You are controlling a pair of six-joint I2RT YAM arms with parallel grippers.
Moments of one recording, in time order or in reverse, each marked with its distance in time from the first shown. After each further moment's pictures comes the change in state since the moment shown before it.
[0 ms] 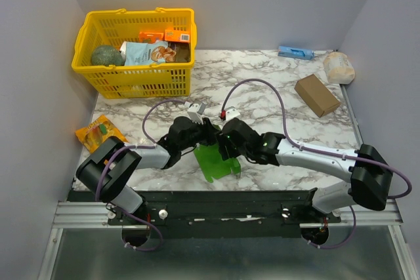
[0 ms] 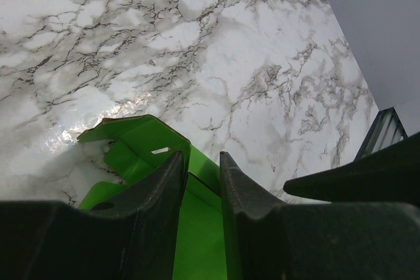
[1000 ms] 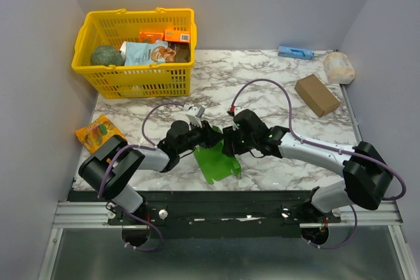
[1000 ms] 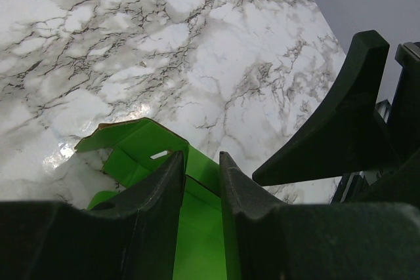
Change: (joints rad) left arm 0.000 0.031 -0.064 0.162 0.028 0.023; right arm -0.198 0.012 -0.068 0.064 -0.353 0.055
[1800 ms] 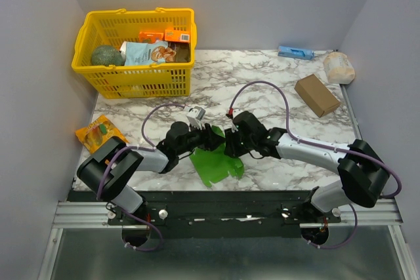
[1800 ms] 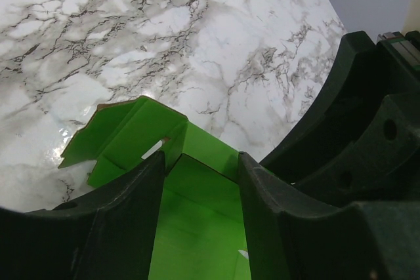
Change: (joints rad) left arm -0.001 -0.021 -0.016 -0.033 0.018 0.026; right arm -0.009 0.029 -0.032 0.044 -0.019 -0.031
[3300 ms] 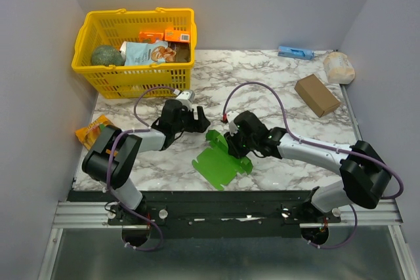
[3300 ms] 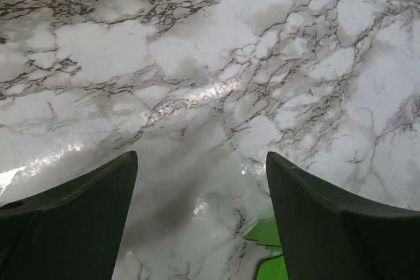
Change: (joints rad) left arm 0.236 0.078 0.235 -0.395 -0.067 0.206; right arm -0.002 -0.016 -0.001 -0.024 -0.021 -0.314
